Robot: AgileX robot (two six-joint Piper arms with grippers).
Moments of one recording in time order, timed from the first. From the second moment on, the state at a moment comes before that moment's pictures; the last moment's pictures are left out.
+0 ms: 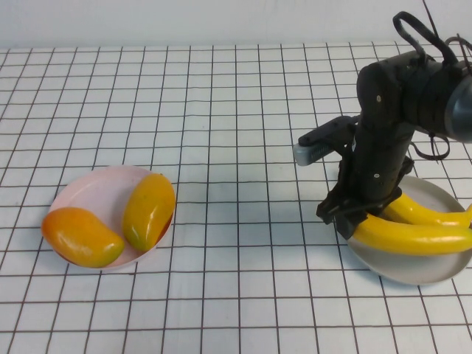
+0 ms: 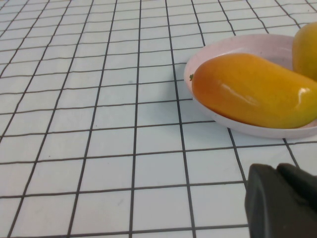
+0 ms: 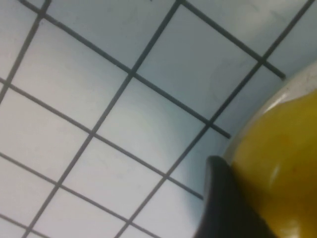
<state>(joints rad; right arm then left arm) 0.46 1.97 -1.55 0.01 1.19 -0.14 -0.07 -0.01 0.02 0.10 0.38 -0.02</state>
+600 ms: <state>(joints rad) 0.46 1.98 -1.55 -0.07 1.21 -0.08 -0.07 -0.01 0.02 0.10 0.38 -0.02</state>
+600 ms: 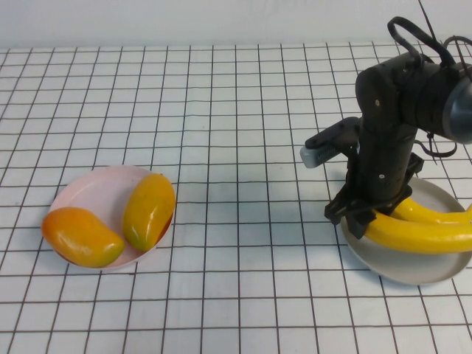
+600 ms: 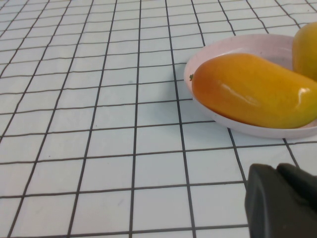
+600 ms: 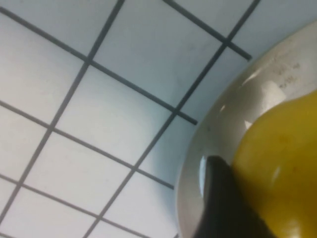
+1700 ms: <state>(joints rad) 0.51 1.52 -1.45 0.44 0.92 -0.43 -0.07 -0.01 0.02 0.10 0.38 -0.02</state>
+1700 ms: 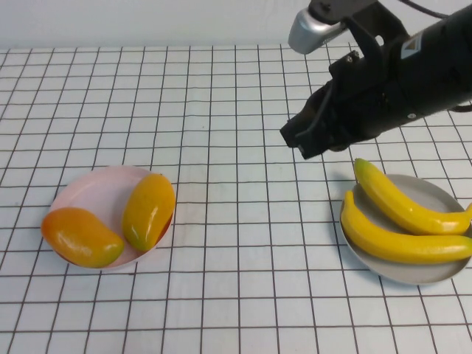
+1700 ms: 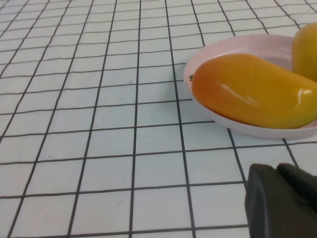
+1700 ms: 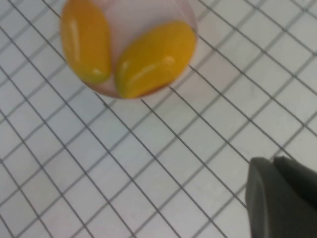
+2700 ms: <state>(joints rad) 0.54 0.30 -0.36 0.30 0.25 -0.25 -0.07 -0.01 0.02 0.10 0.38 -0.02</state>
